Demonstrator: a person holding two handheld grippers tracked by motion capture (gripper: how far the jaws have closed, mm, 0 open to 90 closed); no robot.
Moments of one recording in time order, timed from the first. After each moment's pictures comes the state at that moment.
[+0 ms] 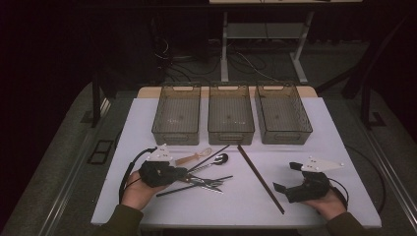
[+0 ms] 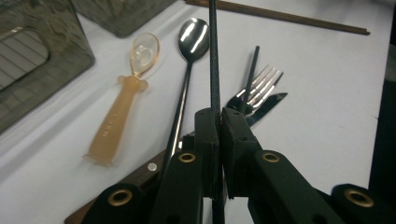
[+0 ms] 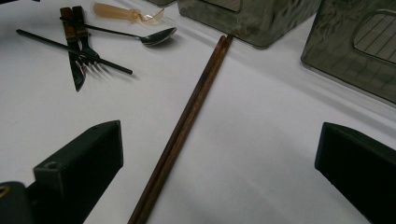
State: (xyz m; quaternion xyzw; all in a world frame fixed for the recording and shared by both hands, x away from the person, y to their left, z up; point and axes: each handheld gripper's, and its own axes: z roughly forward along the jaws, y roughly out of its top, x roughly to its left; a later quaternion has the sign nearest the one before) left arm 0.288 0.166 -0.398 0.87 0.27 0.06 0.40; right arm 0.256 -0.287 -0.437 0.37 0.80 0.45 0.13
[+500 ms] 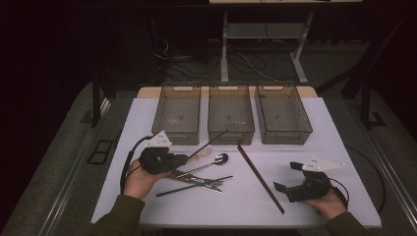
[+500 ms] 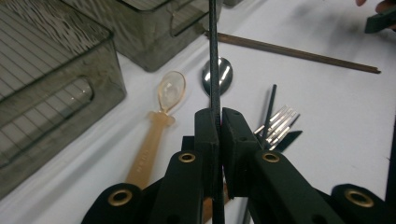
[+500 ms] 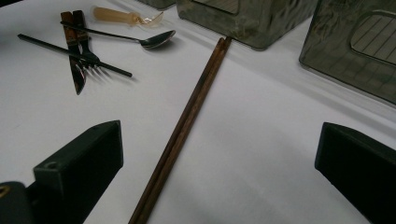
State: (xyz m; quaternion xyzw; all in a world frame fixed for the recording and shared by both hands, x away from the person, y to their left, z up) left arm 0.311 0.163 -0.377 0.86 0.29 0.07 0.42; right arm 0.256 -0.289 -0.437 0.37 0.80 0.46 0.13
